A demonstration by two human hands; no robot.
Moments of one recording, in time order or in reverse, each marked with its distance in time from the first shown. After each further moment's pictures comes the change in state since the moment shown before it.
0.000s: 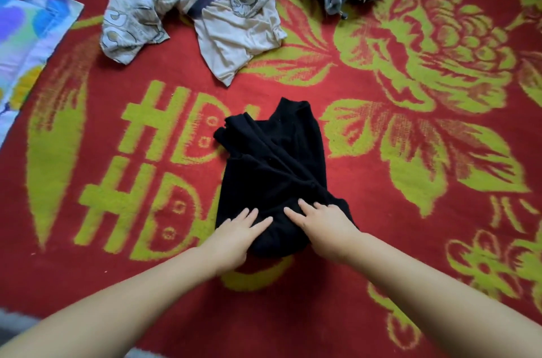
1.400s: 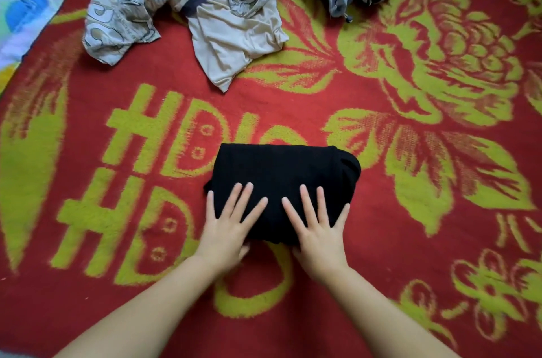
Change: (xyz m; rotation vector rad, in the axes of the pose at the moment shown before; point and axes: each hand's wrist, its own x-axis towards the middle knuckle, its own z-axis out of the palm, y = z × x) left_hand 0.033 -0.030 0.004 0.188 0.498 -0.079; right_hand 0.035 -0.013 0.035 0.188 0.501 0.267
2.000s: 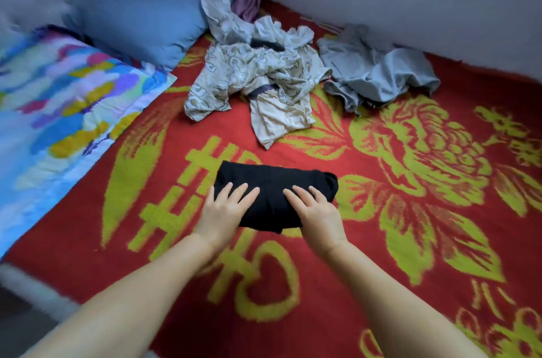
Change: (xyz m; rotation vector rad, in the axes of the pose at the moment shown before) left_hand -0.057 -0.033 -0.142 0.056 0.305 -0.226; right_hand 0.013 -0.036 -0.147 0.016 0.085 -0.169
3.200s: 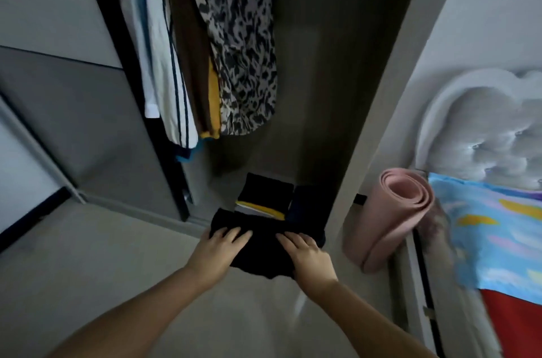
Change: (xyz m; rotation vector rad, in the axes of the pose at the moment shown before) left_hand -0.987 -0.094 -0.186 0.155 -0.127 -1.406; right_hand -0.459 -0.810 0.074 -0.244 -0.141 -1.506
